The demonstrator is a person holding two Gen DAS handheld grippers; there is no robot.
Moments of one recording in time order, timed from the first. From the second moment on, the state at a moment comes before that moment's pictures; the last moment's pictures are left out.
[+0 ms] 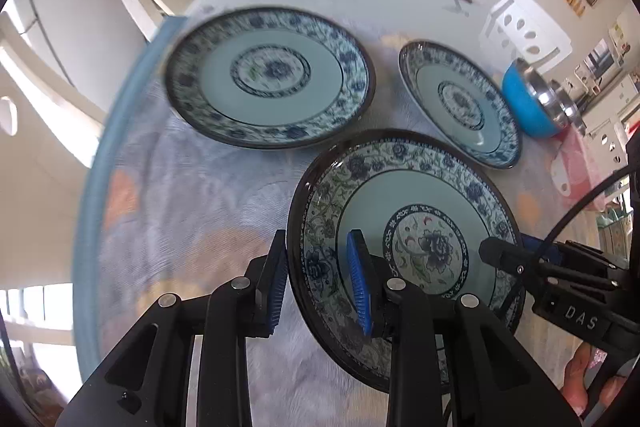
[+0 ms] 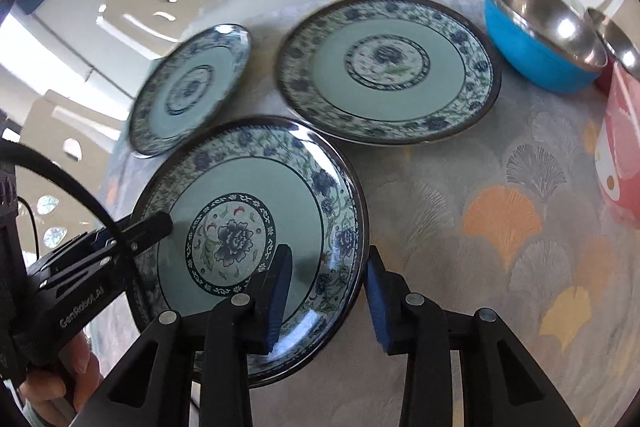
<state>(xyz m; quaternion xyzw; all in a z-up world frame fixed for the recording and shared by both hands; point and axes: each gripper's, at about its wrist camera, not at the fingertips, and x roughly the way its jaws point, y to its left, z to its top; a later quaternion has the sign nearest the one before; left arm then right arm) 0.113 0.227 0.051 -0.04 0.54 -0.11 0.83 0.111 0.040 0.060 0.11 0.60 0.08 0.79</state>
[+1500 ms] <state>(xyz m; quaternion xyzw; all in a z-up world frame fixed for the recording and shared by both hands) -0.065 0.256 0.045 -0.08 0.53 0.05 0.84 -0.048 0.081 0.073 0.04 0.63 0.21 0.74</state>
